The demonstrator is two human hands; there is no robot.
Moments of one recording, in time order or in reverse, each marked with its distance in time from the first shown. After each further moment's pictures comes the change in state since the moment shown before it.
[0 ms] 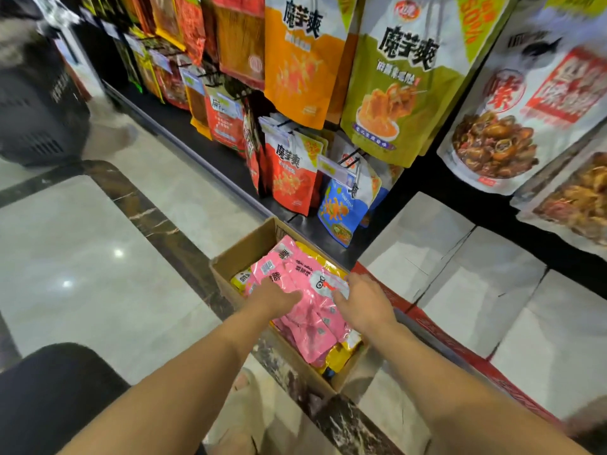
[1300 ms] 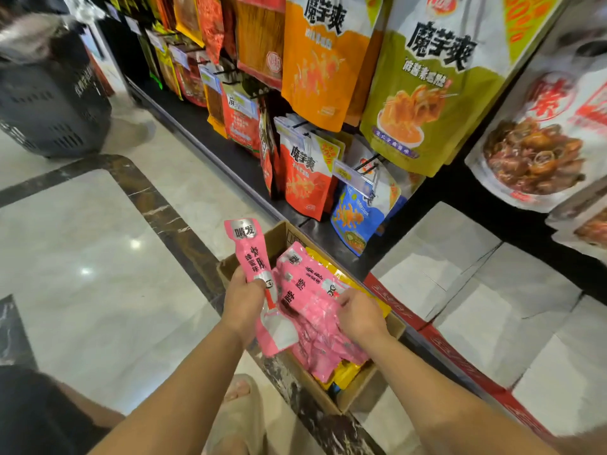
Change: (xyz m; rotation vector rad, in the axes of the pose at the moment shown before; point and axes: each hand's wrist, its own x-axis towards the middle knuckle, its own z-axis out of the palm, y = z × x) left_hand -0.007 -0.025 -0.019 -1.038 0.289 0.159; right_hand 0.034 -0.004 0.032 0.143 -0.091 0.083
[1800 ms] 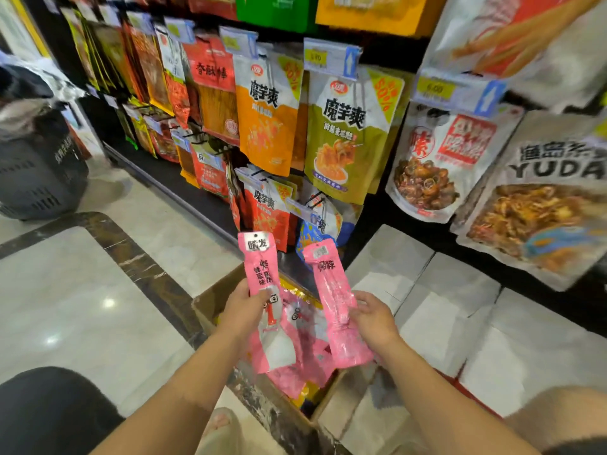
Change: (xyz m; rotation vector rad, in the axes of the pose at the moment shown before) left_hand -0.055 0.038 0.044 0.139 -0.166 0.133; right_hand -0.060 0.050 -0.084 0.873 0.168 0.041
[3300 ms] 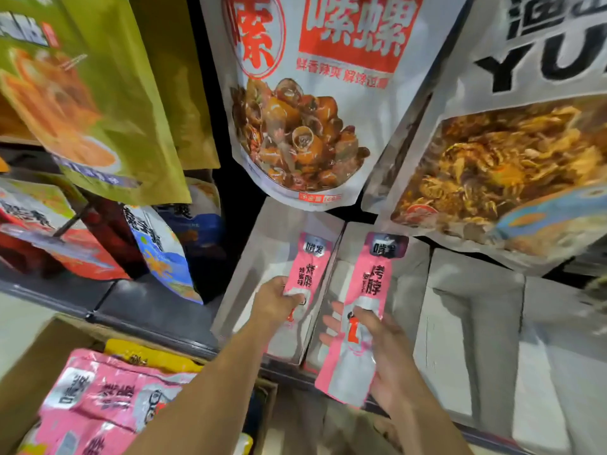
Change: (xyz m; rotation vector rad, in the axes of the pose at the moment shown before) left_hand 0.206 -0.105 0.325 0.476 -0.468 -0.037; right_hand 0.115 0.103 -0.147 0.605 0.328 0.209
